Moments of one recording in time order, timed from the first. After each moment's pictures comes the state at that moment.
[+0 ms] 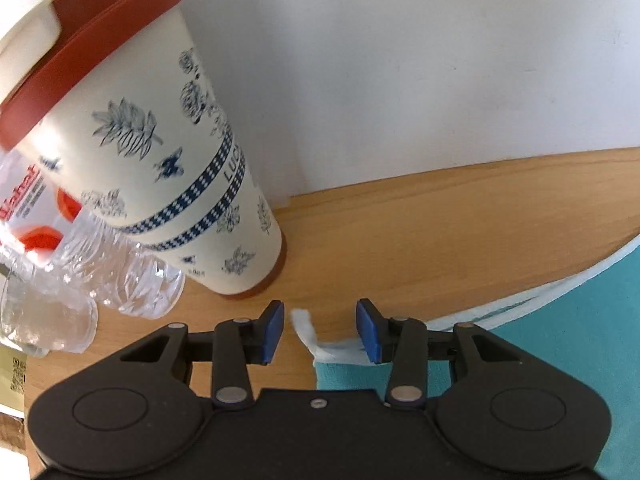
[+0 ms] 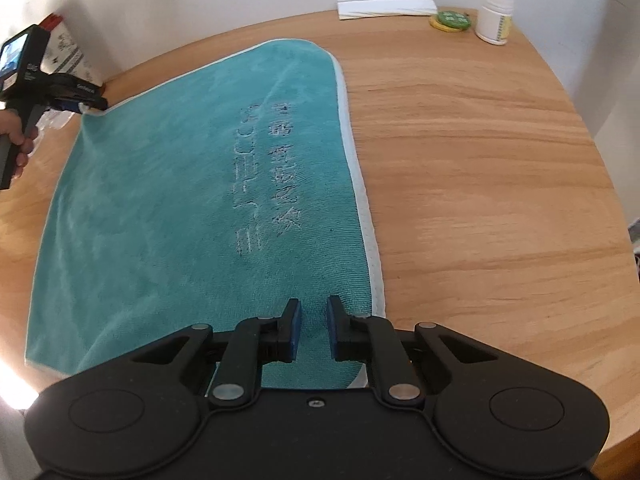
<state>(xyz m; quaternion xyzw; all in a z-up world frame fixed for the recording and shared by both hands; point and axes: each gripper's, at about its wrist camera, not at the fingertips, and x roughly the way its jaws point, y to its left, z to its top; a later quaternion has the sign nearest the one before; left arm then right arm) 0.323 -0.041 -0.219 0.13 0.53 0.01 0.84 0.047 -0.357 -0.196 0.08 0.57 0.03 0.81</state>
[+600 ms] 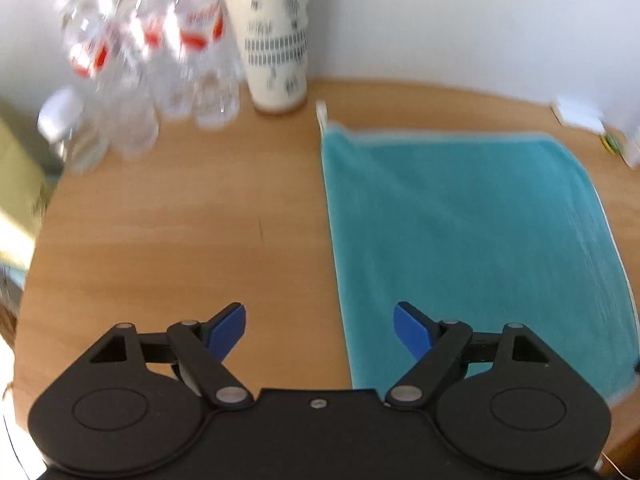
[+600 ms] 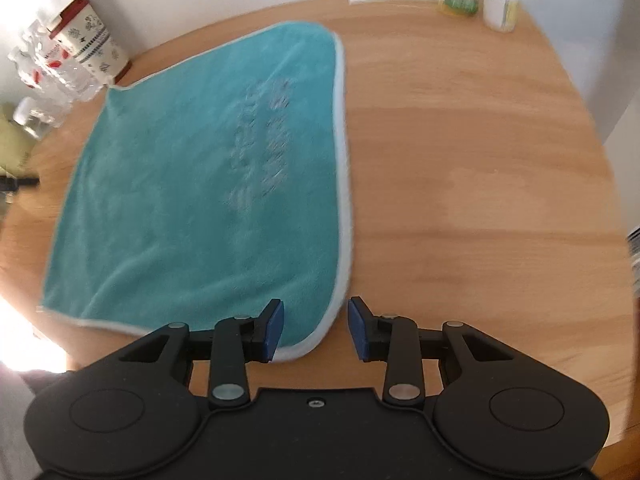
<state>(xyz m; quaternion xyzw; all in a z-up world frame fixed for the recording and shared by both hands) 0.091 0.003 -0.150 0.01 0.58 -0.02 0.81 0.027 -0.402 -0.196 0.12 0.59 0.12 0.79</state>
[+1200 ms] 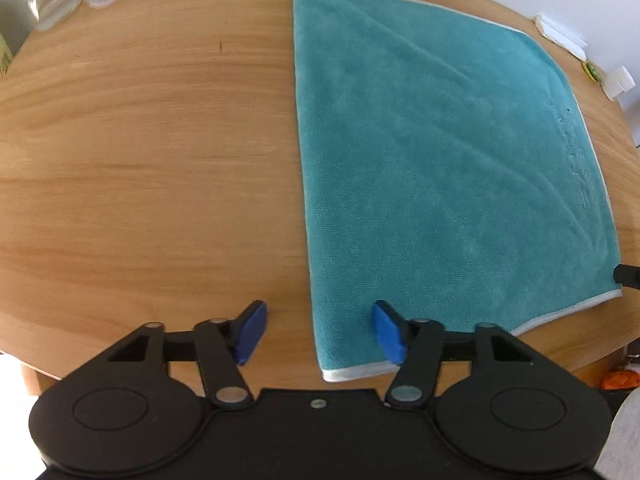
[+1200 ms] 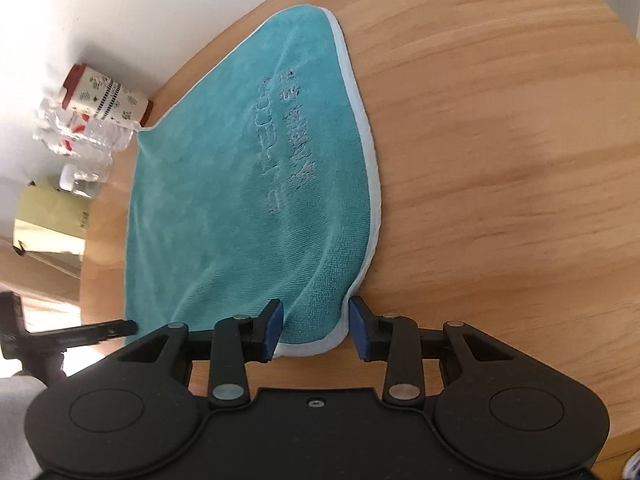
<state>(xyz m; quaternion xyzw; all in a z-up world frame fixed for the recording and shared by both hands) 0.039 0.003 -0.191 -0.05 0.66 -0.04 0.75 0.032 -0.420 -0.220 0.30 0.60 0.14 0.73</state>
